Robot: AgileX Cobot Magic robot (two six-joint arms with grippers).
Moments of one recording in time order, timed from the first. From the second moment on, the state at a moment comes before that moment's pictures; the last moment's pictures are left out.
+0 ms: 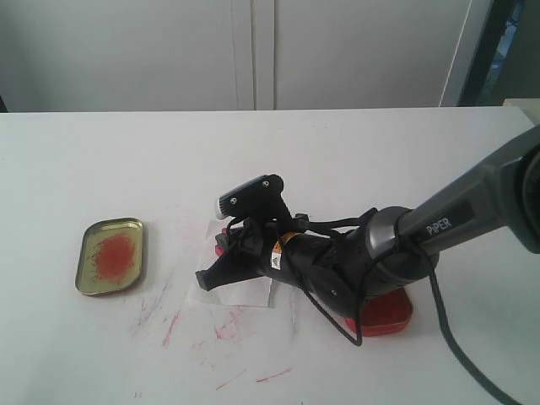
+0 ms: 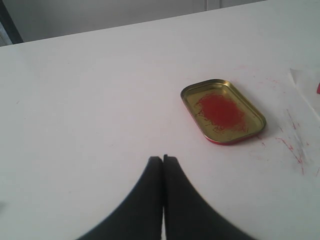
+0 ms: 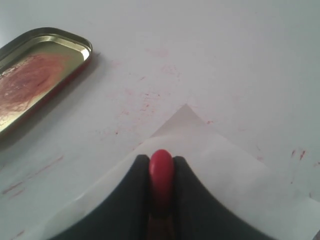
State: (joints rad) left arm -0.12 0.00 0.02 -0.04 0.34 0.13; right arm 0.70 2.10 -0.95 -0.12 -0.57 0.15
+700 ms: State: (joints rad) left arm -0.12 0.00 0.02 -0.04 0.34 0.13; right arm 0.70 2.11 -0.95 -0.11 -0.59 0.14
